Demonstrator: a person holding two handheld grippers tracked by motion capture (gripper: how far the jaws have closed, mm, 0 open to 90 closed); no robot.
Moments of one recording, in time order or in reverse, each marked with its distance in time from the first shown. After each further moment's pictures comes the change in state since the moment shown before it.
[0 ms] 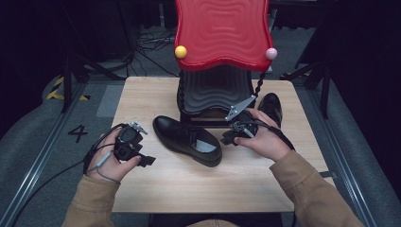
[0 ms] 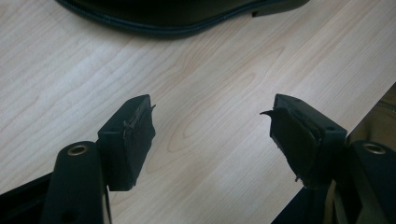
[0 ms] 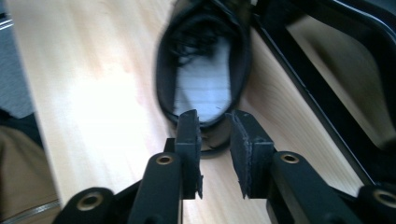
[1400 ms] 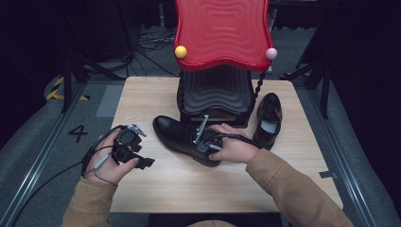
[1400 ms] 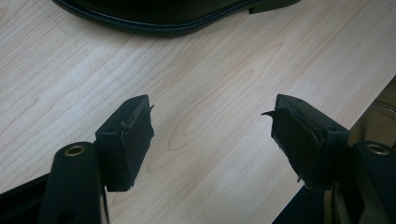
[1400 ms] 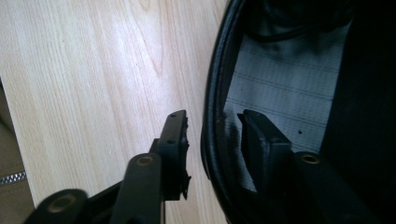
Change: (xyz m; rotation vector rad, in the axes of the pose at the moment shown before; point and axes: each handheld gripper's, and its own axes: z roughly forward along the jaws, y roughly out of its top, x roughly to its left) left arm 0.001 -0.008 0.000 -0.003 -0.001 0.019; right arm 0.018 0.020 0.105 0.325 0.109 -0.197
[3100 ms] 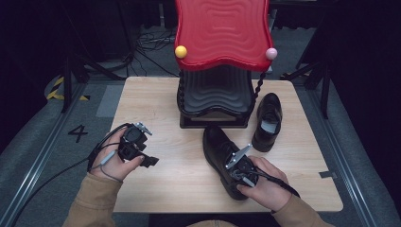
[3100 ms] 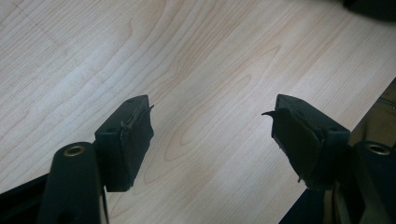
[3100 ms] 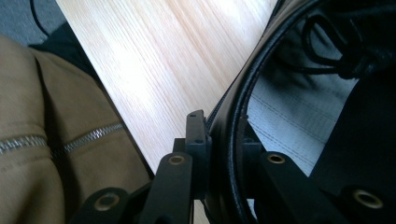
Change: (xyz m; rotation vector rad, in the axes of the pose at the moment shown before) left arm -0.002 0.013 0.009 0.027 -0.013 0.022; right arm 0.089 -0.099 -0.029 -0.108 -0.065 0.329
